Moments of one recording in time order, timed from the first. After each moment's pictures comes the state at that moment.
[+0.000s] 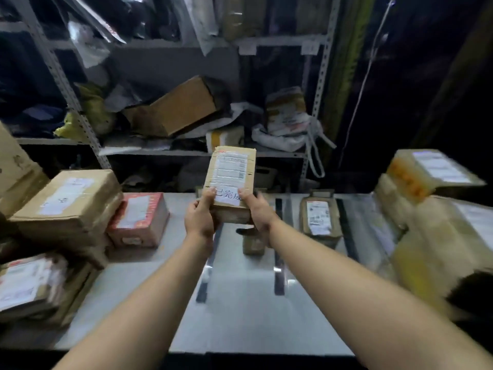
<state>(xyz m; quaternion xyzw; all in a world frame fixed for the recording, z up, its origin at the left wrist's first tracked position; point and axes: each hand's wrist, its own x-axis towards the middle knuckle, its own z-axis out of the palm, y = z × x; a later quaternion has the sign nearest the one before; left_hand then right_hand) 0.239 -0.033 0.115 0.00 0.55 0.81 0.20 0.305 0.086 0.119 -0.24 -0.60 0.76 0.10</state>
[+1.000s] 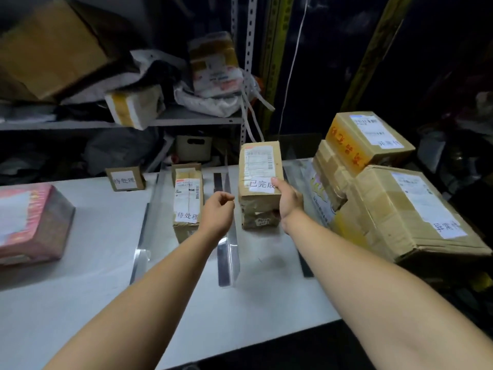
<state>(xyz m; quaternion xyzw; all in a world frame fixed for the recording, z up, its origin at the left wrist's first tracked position) 0.282 0.134 0.041 0.20 0.77 0.54 0.28 0.384 0.273 0.037 -0.46 -0.48 0.69 0.29</state>
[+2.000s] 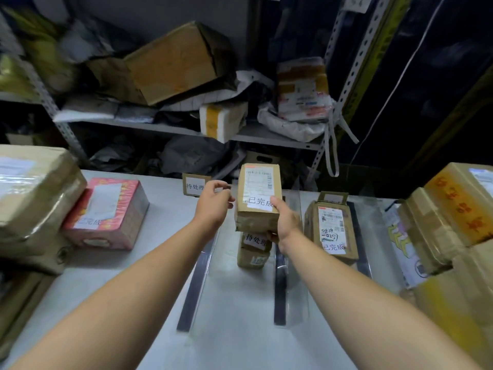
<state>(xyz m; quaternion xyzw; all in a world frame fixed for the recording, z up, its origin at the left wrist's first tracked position) 0.128 0.046 0.067 0.07 0.74 0.64 0.21 0.227 0.189 0.020 -0.41 -0.52 0.73 0.14</state>
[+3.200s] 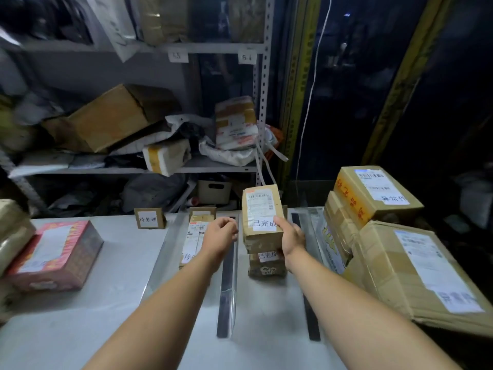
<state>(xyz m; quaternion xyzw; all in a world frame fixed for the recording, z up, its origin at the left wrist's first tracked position) 0.273 0.166 0.079 0.15 0.74 0.61 0.25 0.380 0.308 0.052 -0.43 -0.48 0.72 0.24</state>
